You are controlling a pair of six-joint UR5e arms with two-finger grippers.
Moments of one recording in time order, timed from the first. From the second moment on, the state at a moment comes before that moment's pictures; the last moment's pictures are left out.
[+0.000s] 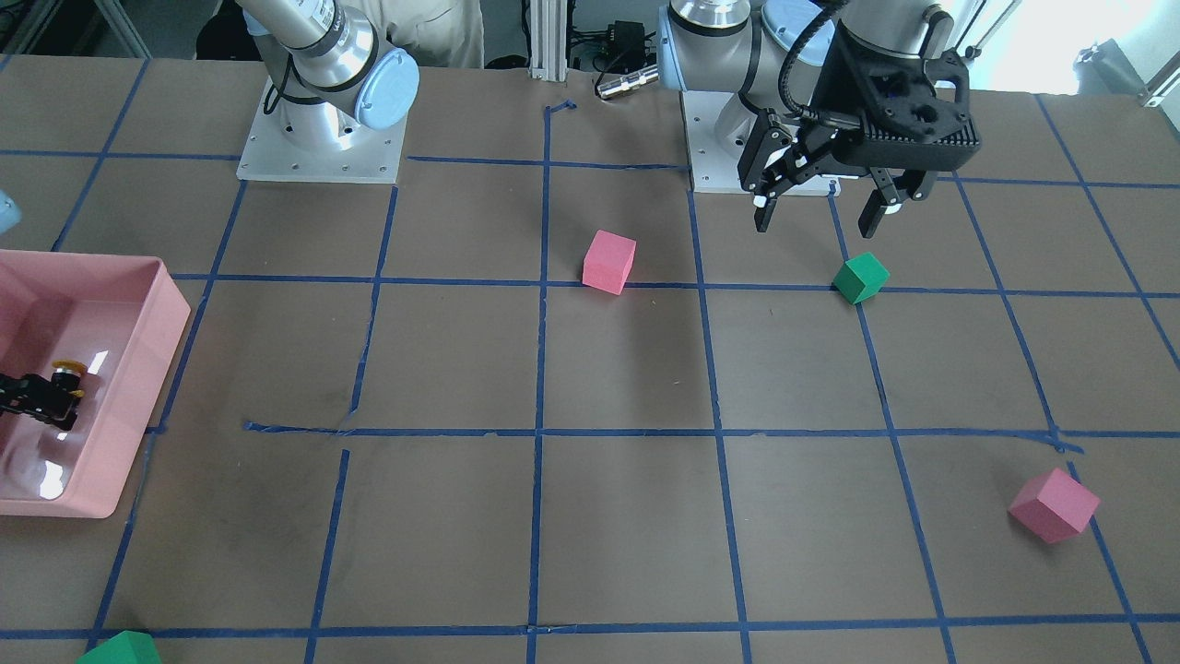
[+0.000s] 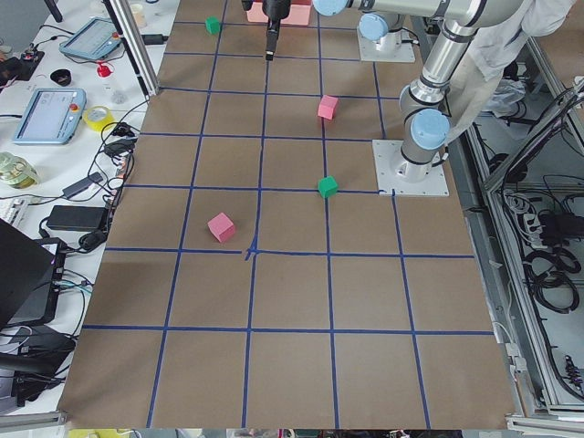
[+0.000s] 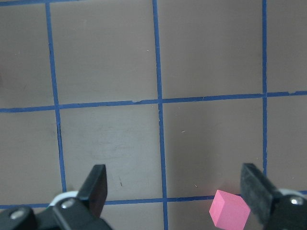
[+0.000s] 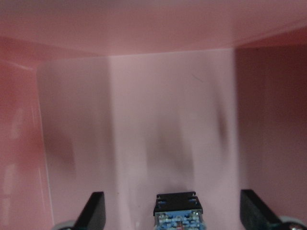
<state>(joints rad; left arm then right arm) -1.58 -1.53 -1.54 -1.49 1.58 0.02 0.93 -1.14 1.81 -2.26 -1.51 -0.56</state>
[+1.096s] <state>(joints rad) -1.58 -1.53 -1.54 -1.49 1.57 0.02 0.93 -1.15 1.87 -2.26 -1.59 -0.56</state>
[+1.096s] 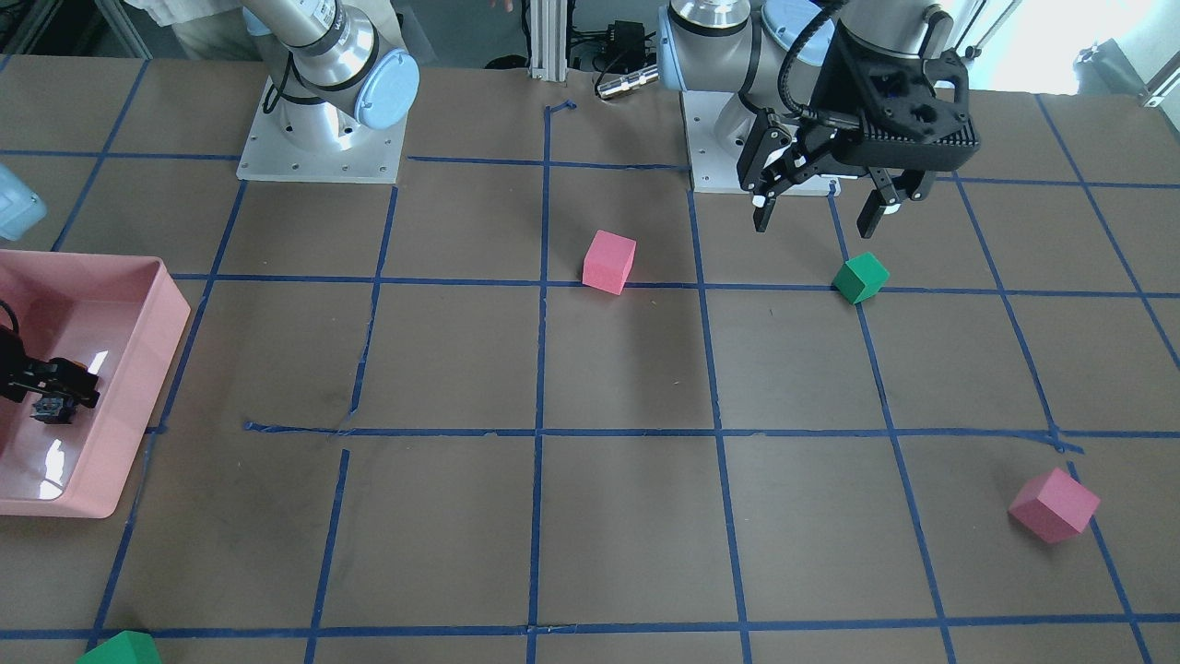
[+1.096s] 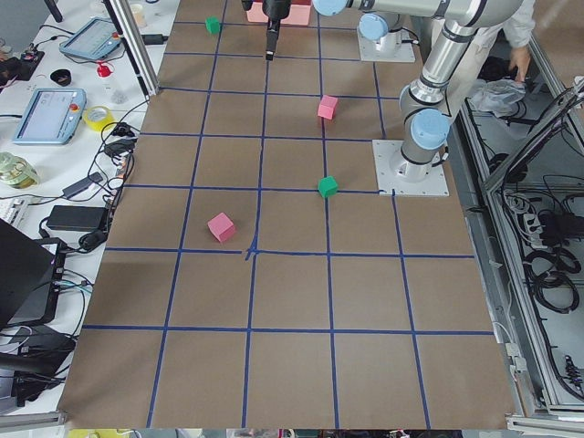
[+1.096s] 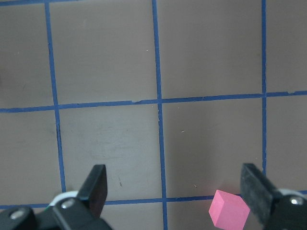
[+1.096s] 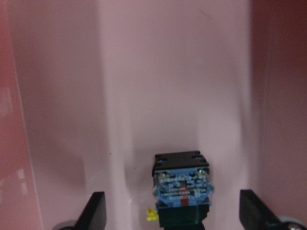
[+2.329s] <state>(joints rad) -1.58 -1.53 -1.54 -1.49 1.58 0.02 0.94 -1.27 1.82 -2.13 -1.60 -0.56</state>
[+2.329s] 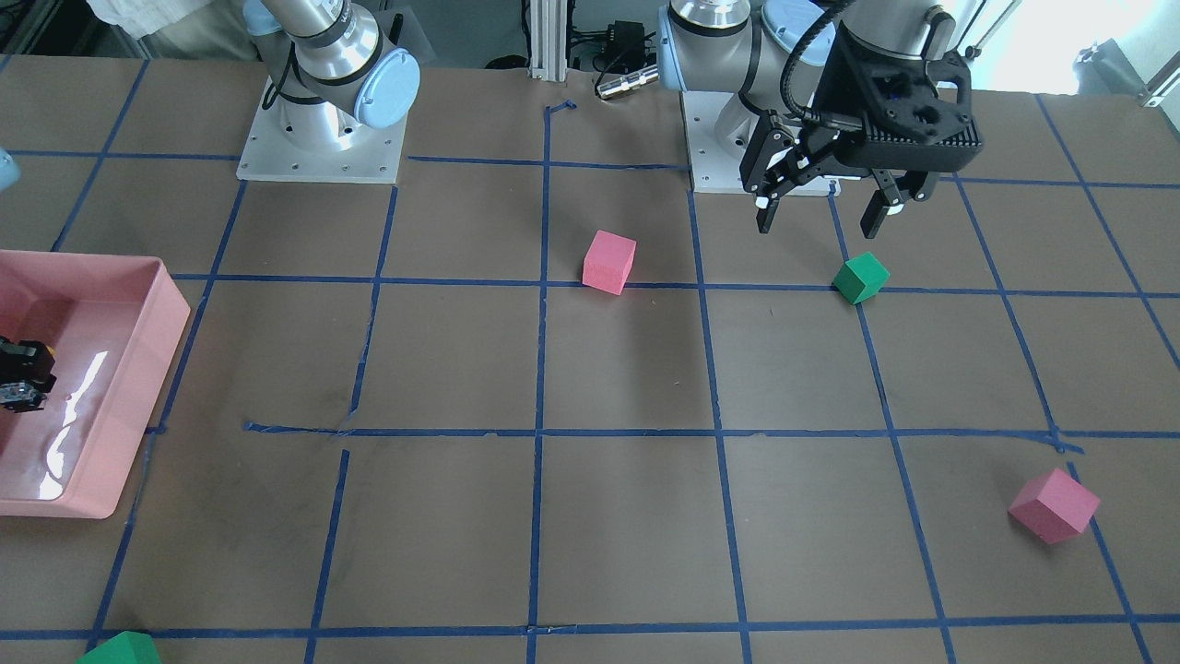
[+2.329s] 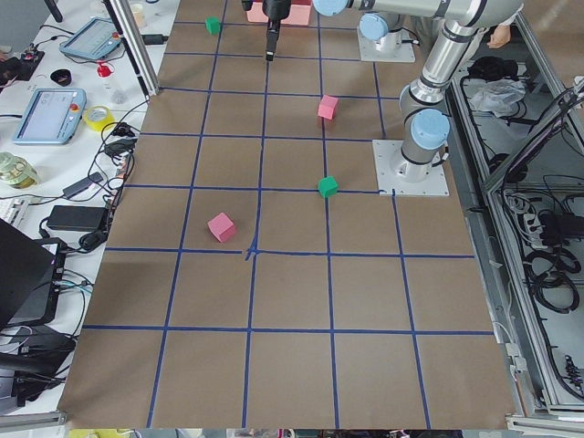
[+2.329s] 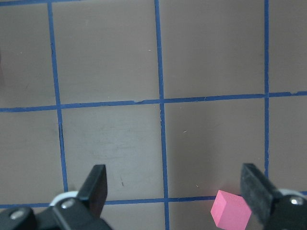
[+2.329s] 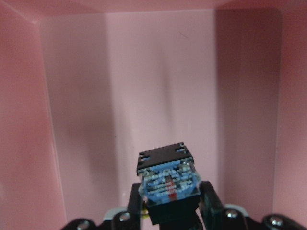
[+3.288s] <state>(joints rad) -1.58 -1.53 -1.54 -1.49 1.58 0.02 1.41 -1.34 1.49 -1.73 -1.58 -0.29</state>
